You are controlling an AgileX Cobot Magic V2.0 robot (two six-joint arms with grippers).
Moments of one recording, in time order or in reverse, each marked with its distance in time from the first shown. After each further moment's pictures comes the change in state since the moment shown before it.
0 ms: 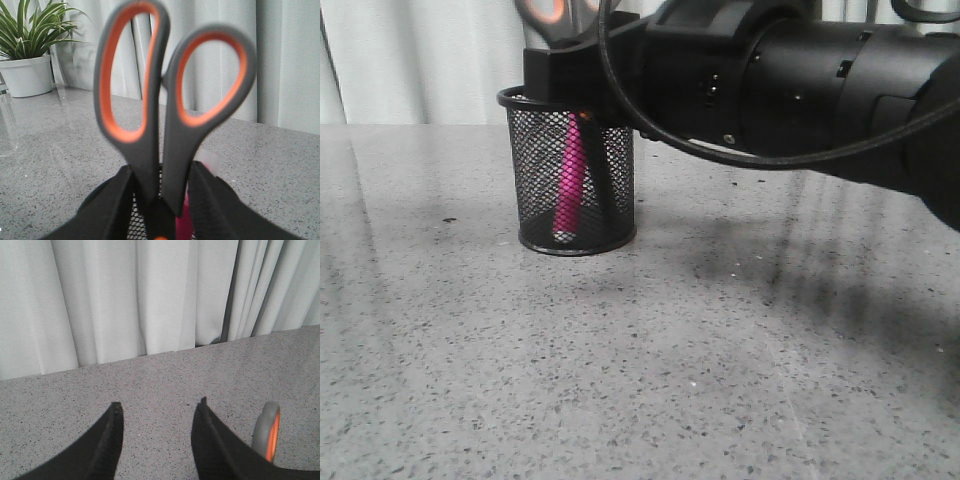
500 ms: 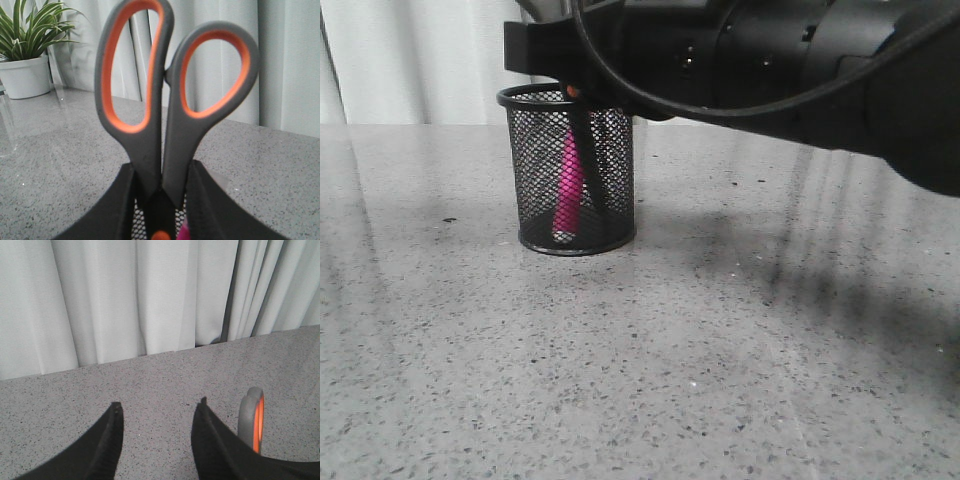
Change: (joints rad) left arm 0.000 0.000 0.000 0.000 0.000 0.000; right arm 0.000 0.000 -0.065 0.009 0.082 0.000
